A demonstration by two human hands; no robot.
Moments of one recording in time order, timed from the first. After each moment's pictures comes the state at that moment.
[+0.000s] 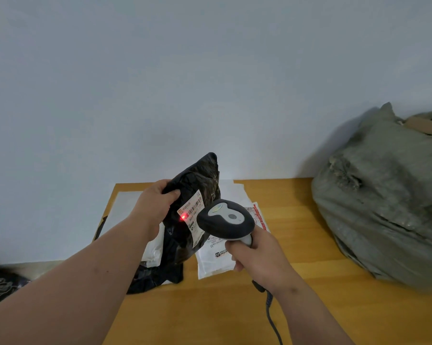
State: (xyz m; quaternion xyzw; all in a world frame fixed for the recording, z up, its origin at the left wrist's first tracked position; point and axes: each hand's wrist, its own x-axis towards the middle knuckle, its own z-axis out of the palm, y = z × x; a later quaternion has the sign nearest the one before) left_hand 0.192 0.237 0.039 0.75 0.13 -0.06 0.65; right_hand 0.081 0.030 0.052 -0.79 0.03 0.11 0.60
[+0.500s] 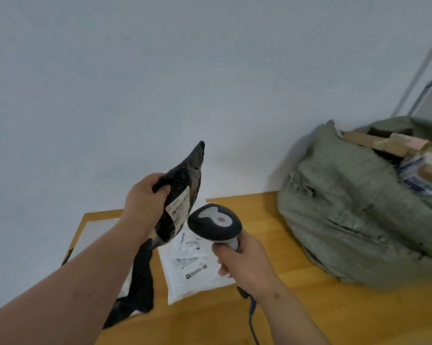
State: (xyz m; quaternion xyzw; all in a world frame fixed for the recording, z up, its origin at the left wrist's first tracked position) left_hand 0.180 0.166 0.100 0.83 0.03 0.08 0.55; right_hand 0.071 -0.015 0.064 -0.77 0.06 0.04 0.64
